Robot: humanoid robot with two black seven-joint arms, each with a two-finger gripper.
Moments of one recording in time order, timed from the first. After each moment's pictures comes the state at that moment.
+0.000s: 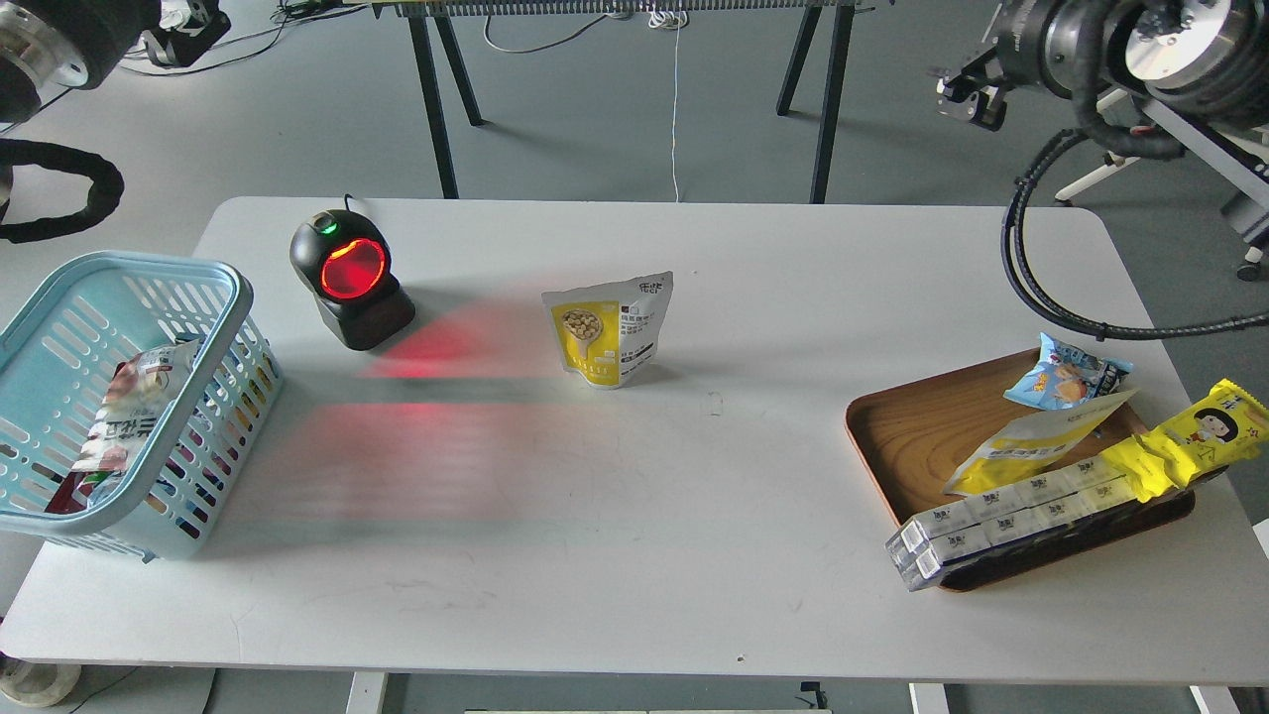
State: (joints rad) left arm -0.83 0.75 -1.02 -1.16 0.29 -0.15 0.09; right arm 1.25 -0.63 0.39 0.97 0.42 -0.26 -0.27
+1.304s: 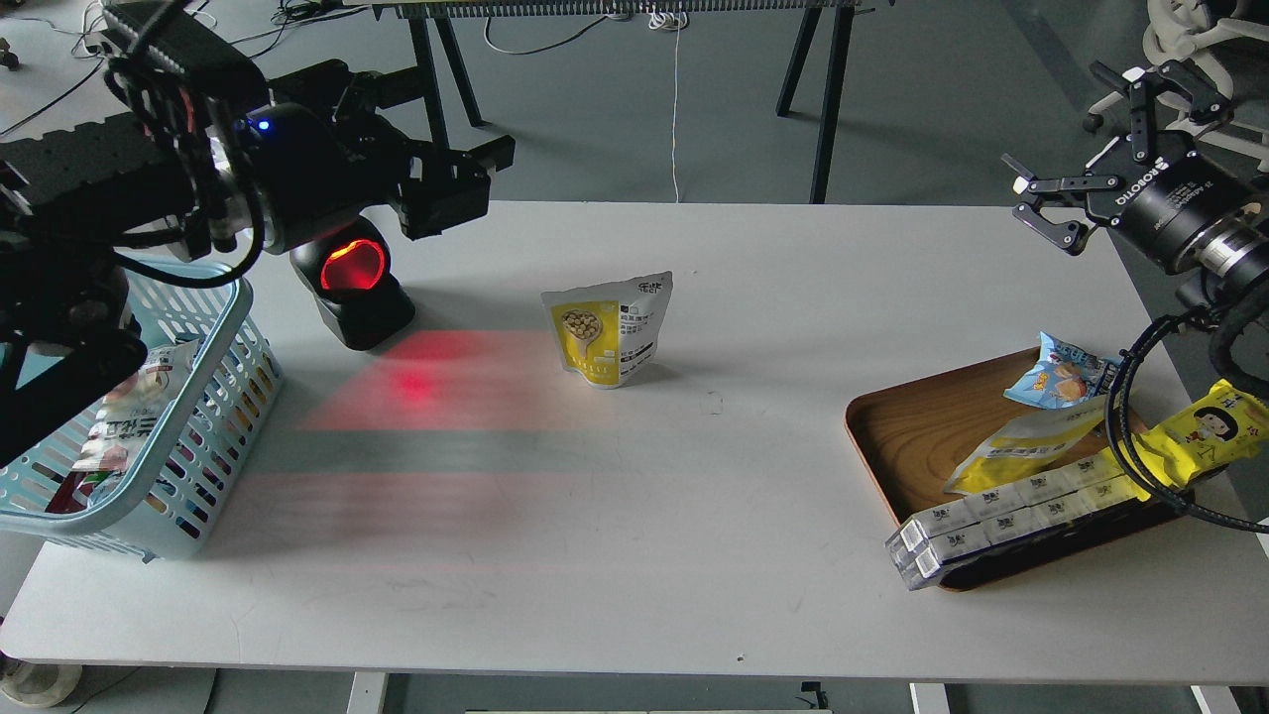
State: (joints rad) left arm -0.84 0.78 -0.71 -1.66 1.99 -0.30 0.00; right arm 0.74 -0.72 0.70 0.91 0.42 0.49 -0.10
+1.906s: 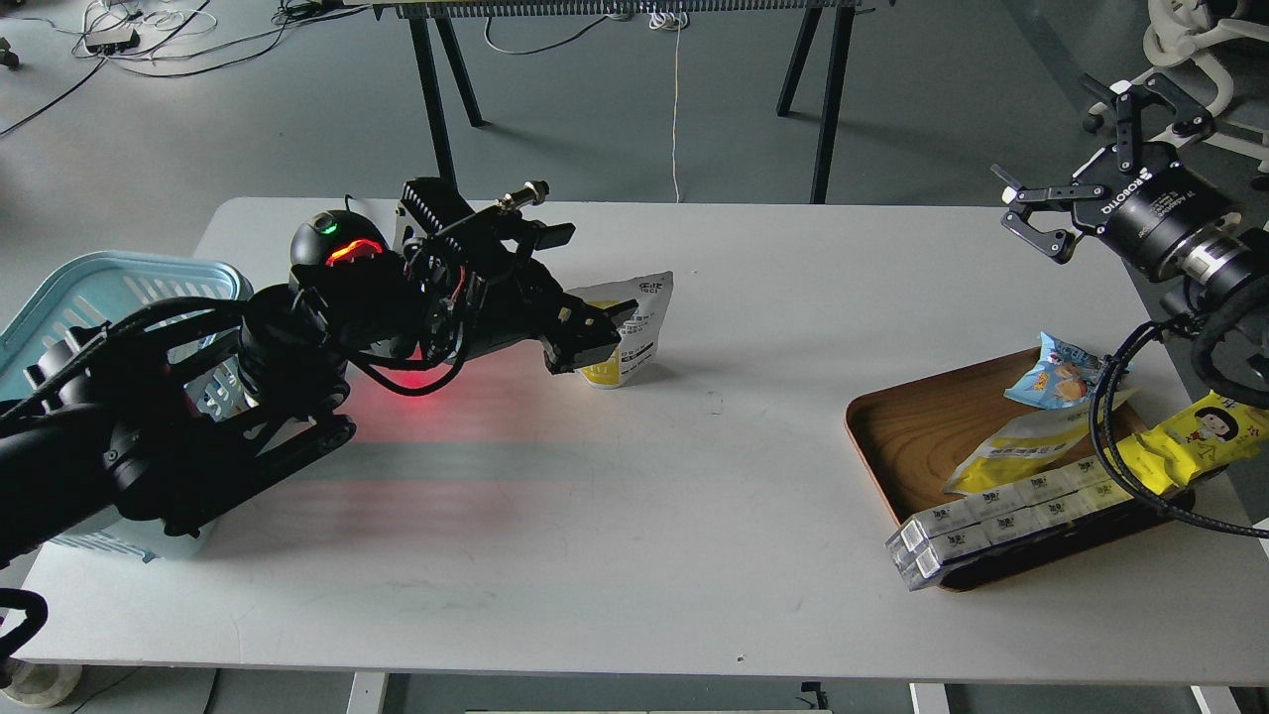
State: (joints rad) left arm -0.83 0.47 -0.51 -1.44 2.18 -0.29 -0.03; right arm 0.74 -0.68 0.70 0.88 0.42 0.49 -0.10
